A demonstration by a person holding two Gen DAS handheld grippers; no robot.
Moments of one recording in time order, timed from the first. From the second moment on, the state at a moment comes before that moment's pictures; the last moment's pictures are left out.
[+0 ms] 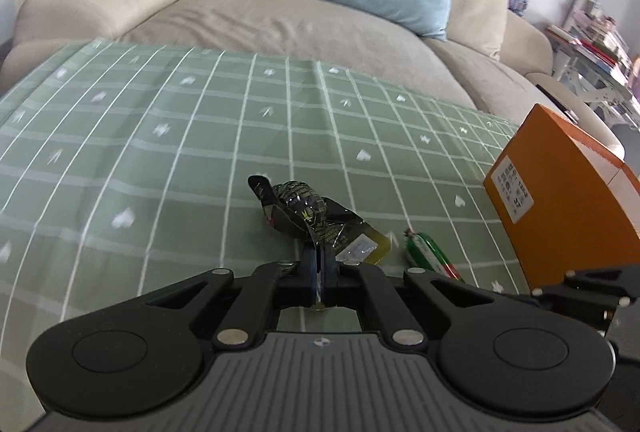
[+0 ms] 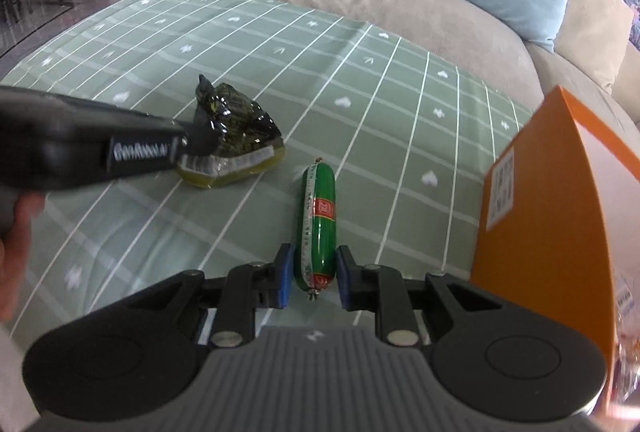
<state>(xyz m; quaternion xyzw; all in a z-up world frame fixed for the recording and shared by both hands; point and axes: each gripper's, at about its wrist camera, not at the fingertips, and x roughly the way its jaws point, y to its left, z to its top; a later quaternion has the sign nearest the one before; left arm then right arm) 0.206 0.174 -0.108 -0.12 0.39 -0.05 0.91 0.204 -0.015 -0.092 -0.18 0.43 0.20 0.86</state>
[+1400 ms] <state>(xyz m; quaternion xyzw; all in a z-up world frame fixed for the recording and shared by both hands) 0.094 0.101 -0.062 0.08 0.47 -0.08 0.88 0.117 -0.116 -0.076 -0.09 0.48 0.23 0.84</state>
